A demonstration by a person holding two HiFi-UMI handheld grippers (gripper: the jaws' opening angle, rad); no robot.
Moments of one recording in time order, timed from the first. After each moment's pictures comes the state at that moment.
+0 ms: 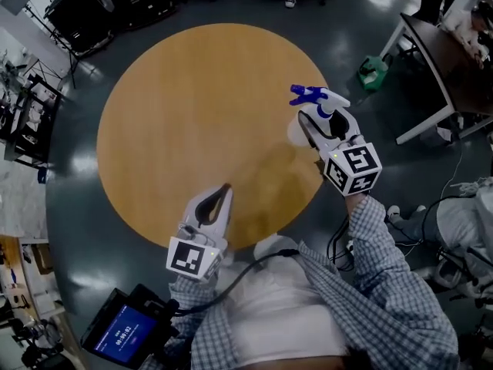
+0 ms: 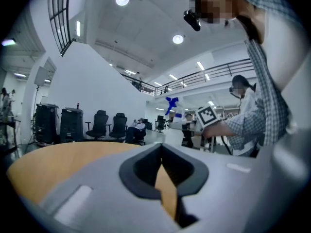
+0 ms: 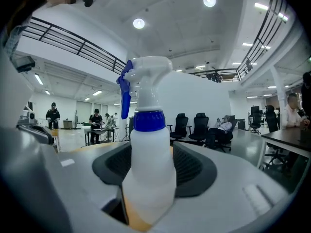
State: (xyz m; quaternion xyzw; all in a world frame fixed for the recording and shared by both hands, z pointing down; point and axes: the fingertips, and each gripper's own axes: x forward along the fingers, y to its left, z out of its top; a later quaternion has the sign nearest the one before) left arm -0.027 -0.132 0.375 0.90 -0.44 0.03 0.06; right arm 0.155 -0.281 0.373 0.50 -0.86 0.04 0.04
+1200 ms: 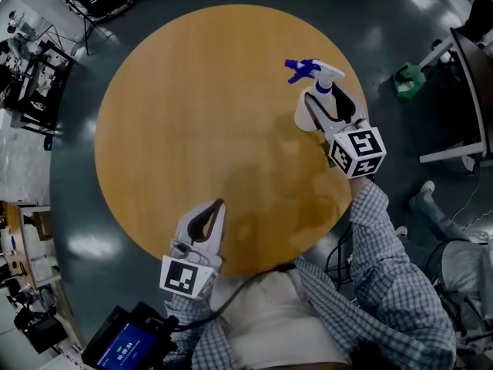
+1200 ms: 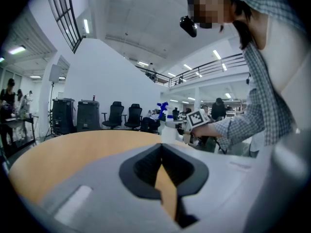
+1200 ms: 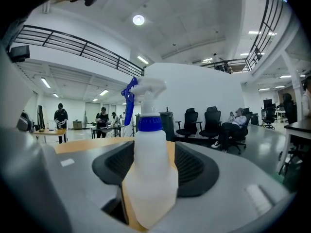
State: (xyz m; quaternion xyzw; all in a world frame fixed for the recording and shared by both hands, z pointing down) left arm -0.060 -0.205 0.429 0.85 -0.51 0.08 0.10; right arm 0.119 -0.448 0.455 0.44 -0.89 0.06 0.04
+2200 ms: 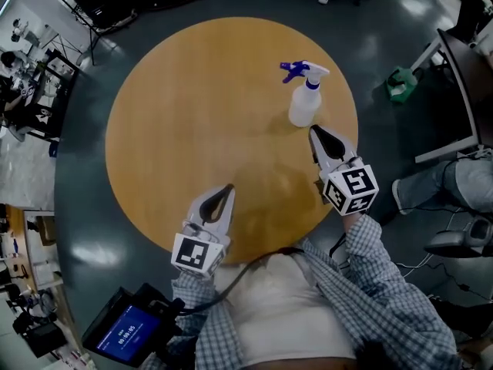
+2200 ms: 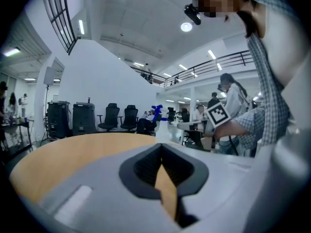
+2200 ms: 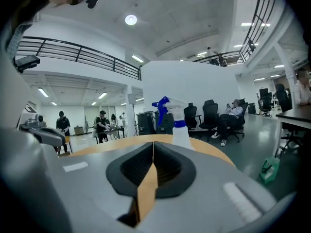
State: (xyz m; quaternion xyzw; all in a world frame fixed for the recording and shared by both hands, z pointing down) left arm -0.033 -0.197 0.417 0.86 -0.49 0.08 0.09; right arm 0.132 -0.330 0.439 0.45 -0.89 0.11 0.04
